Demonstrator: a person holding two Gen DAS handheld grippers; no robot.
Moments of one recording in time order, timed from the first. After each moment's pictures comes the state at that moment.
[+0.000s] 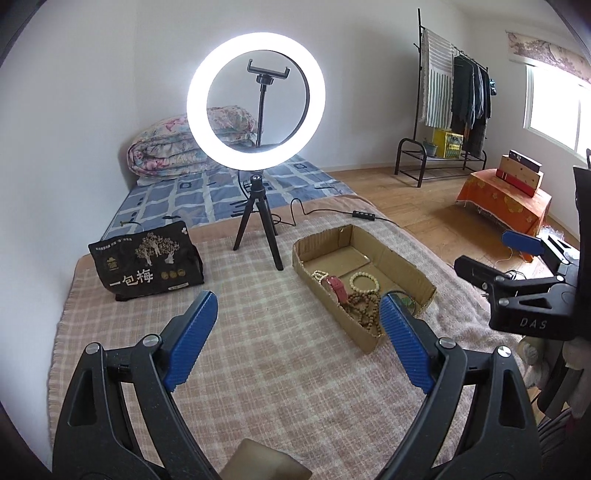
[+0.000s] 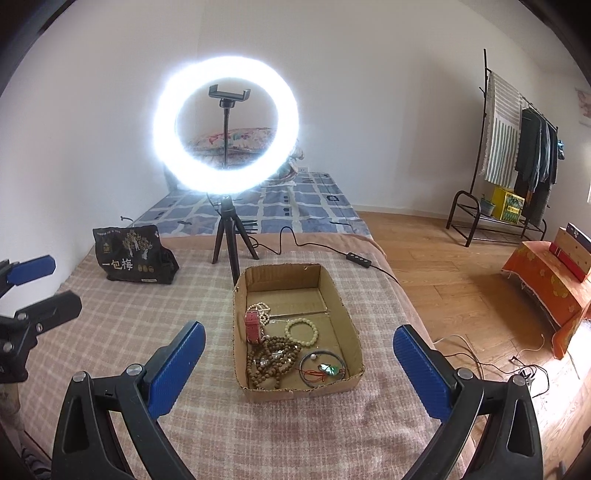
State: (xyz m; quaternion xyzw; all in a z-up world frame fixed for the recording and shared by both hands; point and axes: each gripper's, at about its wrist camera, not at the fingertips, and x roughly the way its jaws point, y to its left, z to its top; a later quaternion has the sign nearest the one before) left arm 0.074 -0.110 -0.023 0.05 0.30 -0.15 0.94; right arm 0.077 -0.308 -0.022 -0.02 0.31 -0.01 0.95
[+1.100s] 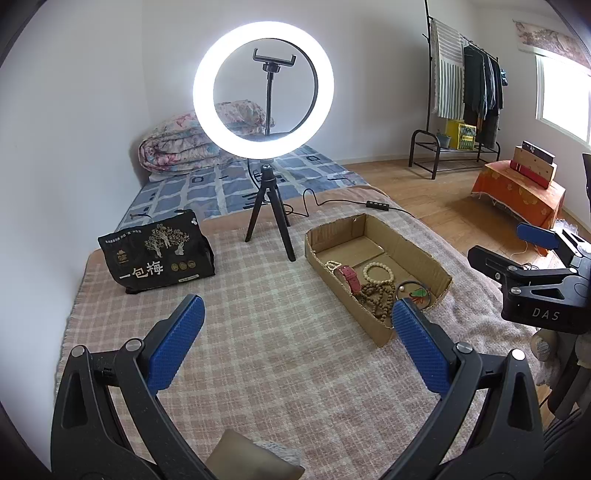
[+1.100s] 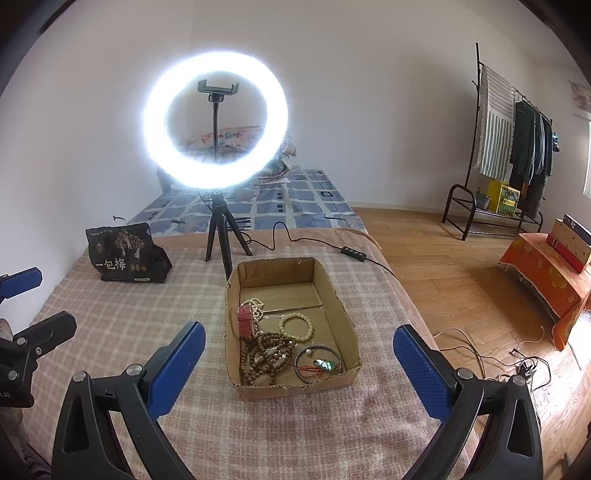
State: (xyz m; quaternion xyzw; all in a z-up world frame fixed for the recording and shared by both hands) left arm 0.076 -0.113 -0.039 0.06 0.30 -0.12 0.94; right arm 0.079 -0.313 -0.035 -0.02 0.32 -0.02 0.95
